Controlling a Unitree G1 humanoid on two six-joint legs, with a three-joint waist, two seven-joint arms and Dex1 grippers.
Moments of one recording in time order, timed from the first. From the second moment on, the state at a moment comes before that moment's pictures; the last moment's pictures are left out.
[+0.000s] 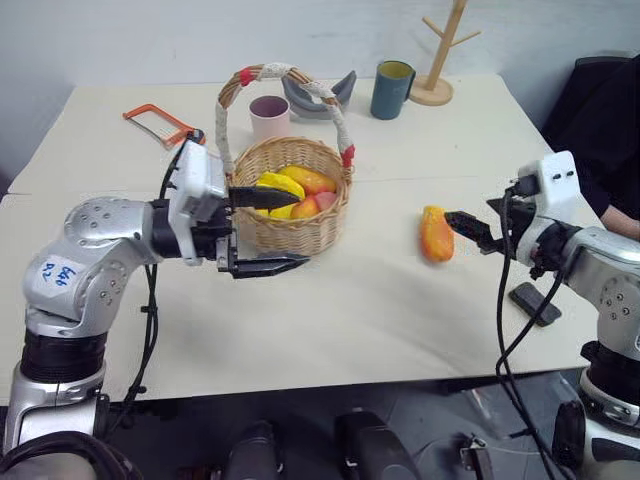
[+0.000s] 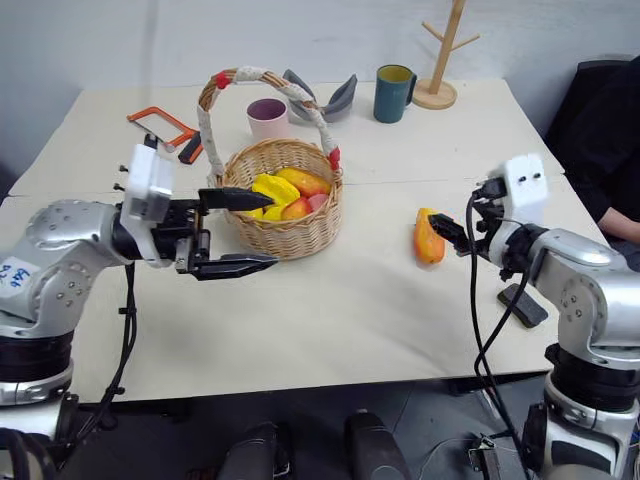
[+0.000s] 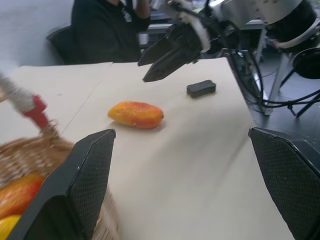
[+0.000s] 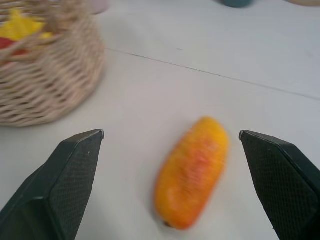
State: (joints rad) left arm -0.63 0.73 0.06 -0.30 -0.66 0.60 -1.04; right arm -0.53 -0.58 -0.37 -0.37 0.42 1.24 0.45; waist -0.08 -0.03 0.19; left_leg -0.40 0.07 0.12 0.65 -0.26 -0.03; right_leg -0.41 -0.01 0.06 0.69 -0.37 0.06
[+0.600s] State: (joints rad) left arm -0.67 0.72 0.03 -0.22 -0.62 0.56 -1.06; right arm -0.59 -0.38 -0.28 0.09 0.37 0.95 0.33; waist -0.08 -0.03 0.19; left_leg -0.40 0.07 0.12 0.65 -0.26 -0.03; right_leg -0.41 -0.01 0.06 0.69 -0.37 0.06
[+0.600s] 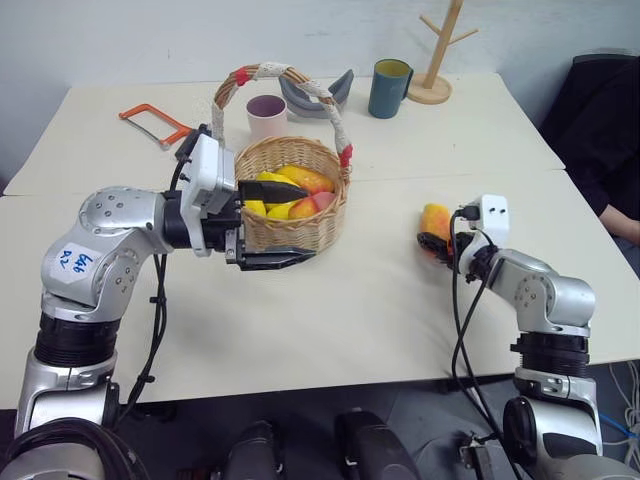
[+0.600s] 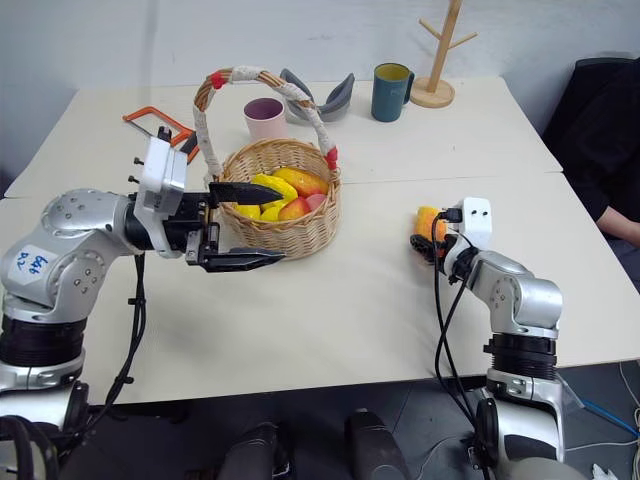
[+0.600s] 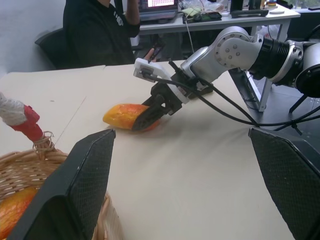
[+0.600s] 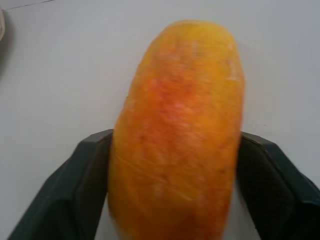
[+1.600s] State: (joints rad) left arm -0.51 0.86 0.24 -0.27 -0.63 0.59 -0.97; right arm -1.15 -0.15 0.15 0.37 0.35 0.79 0.53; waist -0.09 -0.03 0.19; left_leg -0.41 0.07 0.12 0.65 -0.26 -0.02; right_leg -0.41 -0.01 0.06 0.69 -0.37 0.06
